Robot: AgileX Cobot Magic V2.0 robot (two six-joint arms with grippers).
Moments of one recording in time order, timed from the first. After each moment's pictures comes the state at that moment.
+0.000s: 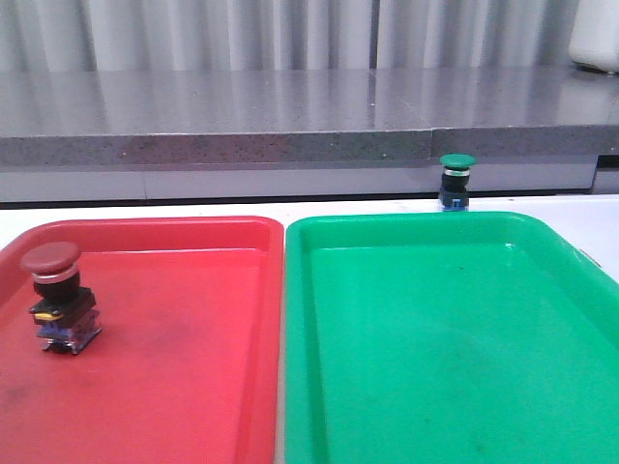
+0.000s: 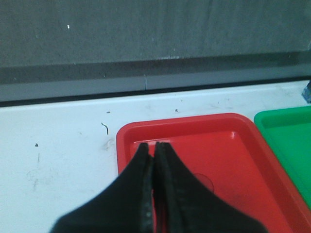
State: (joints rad) left arm -0.20 0.49 -0.54 0.04 0.45 -0.10; right arm -0.01 0.42 -0.50 0.03 0.50 0.00
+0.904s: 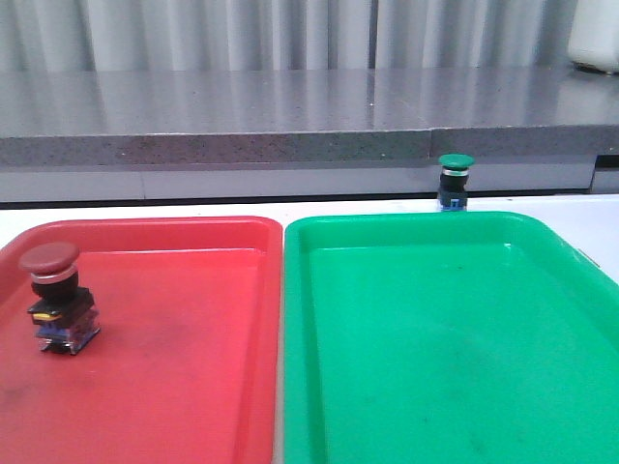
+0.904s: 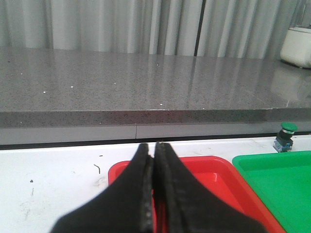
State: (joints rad) left arm -0.20 -0.01 -0.34 0.01 0.46 -0.10; right arm -0.01 0.42 -0.50 0.03 0.50 0.00
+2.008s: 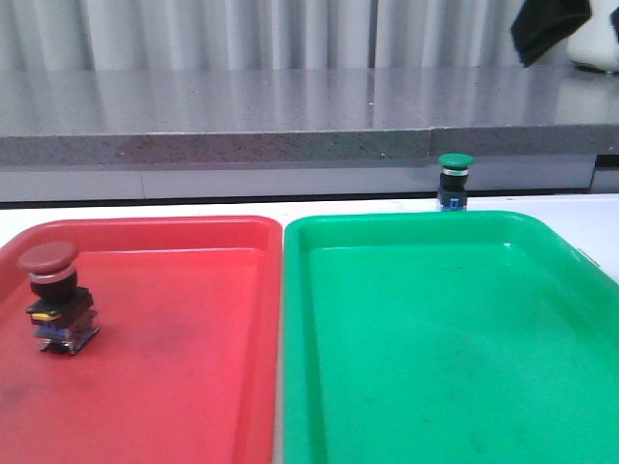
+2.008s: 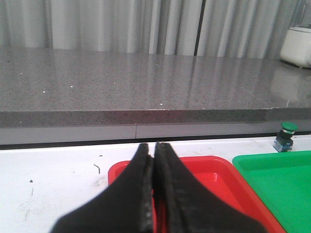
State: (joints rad) left arm -0.20 -0.01 -0.34 0.01 0.46 -0.11; right arm 0.18 1.38 -1.03 0.04 0.29 0.03
